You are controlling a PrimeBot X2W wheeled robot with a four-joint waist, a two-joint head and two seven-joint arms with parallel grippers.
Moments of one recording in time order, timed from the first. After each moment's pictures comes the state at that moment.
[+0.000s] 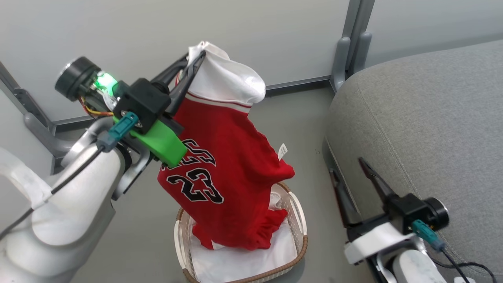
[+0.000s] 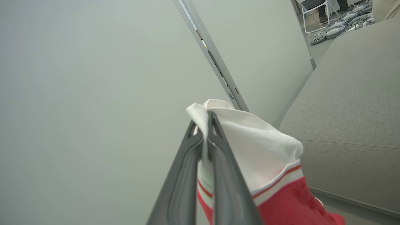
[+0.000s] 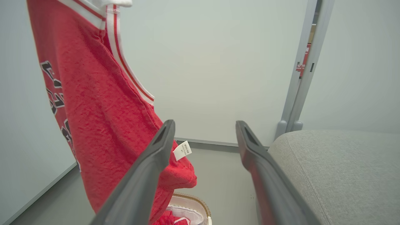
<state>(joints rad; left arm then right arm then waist) -0.74 0.46 -0.67 0.08 -0.31 -0.13 -0.03 -0.11 -0.05 0.19 0.12 0.10 0.13 -0.26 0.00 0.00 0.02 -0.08</state>
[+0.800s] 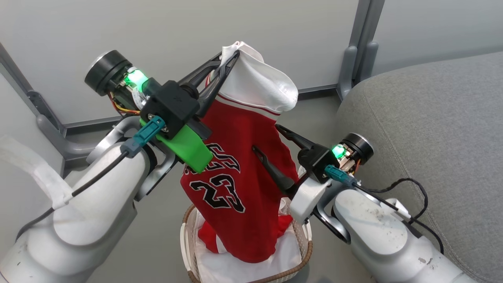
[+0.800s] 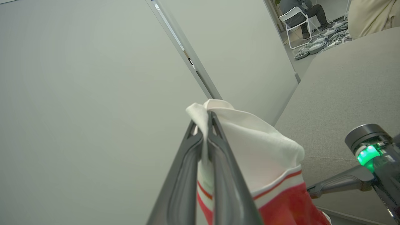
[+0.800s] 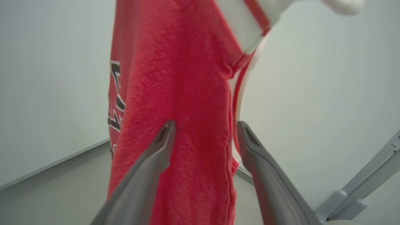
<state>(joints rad) -0.79 0.42 -0.73 0.05 -0.34 -0.13 -0.04 -0.60 -0.08 0.64 0.50 0.19 0.13 -0.26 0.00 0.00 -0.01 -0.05</state>
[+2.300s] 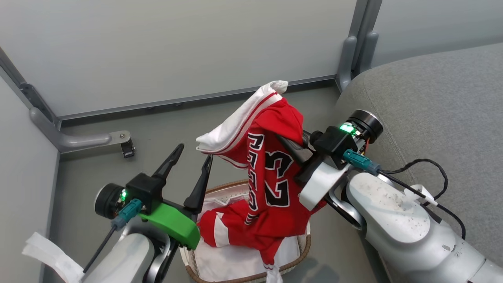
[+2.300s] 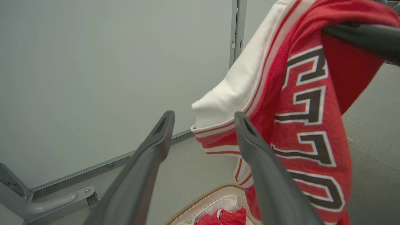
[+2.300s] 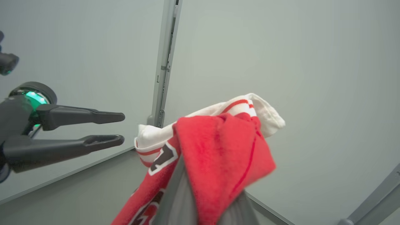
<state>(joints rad) -0.38 0.35 -0.68 0.25 -0.55 0.02 -0.23 -0.68 -0.20 0.75 0.35 0.34 0.13 -0.26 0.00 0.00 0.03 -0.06</state>
